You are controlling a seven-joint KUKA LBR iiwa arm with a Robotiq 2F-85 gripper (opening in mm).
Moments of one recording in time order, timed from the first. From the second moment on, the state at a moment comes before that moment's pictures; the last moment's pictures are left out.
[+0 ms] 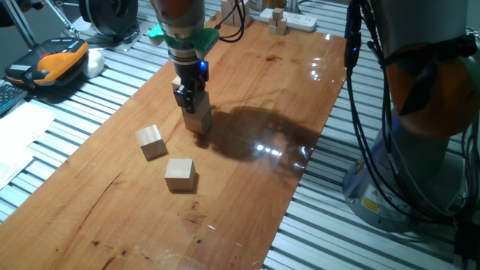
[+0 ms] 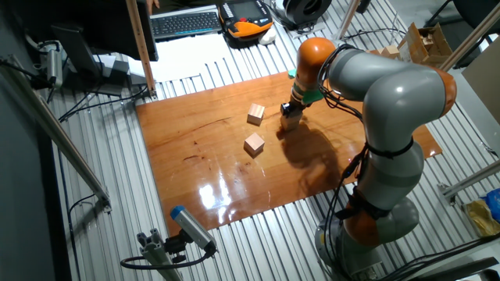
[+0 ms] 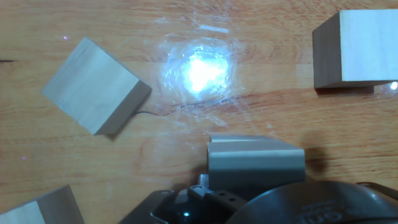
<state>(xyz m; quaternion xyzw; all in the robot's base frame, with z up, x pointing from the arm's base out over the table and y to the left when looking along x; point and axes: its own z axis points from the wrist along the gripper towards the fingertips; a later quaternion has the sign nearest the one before) 0.534 0.003 0.104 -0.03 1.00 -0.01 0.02</state>
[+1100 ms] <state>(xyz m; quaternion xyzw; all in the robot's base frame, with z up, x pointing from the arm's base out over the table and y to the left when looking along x) 0.534 0.005 0.102 0.01 1.00 -0.01 0.03</state>
